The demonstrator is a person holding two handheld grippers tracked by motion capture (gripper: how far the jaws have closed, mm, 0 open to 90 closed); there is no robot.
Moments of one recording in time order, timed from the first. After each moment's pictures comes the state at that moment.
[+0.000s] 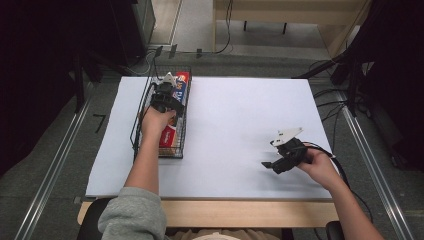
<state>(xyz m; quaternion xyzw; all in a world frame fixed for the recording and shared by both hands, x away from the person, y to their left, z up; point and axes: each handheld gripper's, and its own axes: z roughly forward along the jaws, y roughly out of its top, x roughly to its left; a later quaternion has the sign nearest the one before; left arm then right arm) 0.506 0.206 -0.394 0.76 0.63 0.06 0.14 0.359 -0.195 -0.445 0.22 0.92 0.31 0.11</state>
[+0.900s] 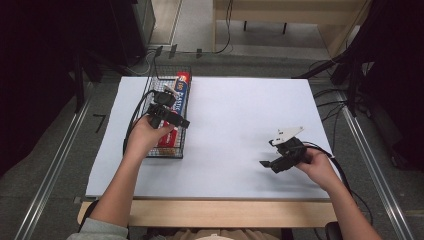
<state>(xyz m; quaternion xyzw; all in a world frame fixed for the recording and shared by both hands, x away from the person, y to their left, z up) 0.418 0.194 -0.354 0.84 0.50 0.06 0.22 0.358 -0.191 -0.442 0.24 0.91 0.33 0.10</state>
